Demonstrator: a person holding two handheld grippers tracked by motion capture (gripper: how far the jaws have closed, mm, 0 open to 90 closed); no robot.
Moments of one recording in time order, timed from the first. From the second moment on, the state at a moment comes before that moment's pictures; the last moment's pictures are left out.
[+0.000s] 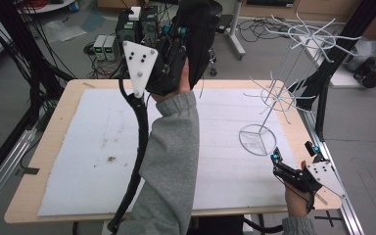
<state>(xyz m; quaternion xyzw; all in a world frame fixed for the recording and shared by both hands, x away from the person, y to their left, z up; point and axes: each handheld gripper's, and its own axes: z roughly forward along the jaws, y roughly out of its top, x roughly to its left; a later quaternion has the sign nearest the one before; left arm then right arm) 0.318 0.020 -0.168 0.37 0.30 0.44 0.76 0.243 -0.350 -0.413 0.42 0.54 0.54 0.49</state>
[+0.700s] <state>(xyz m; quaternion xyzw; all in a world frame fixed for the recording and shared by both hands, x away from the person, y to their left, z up) 0.332 -0.061 -0.154 0.42 0.28 0.44 0.74 0.240 -0.355 -0.416 0.44 0.52 0.55 0.49</state>
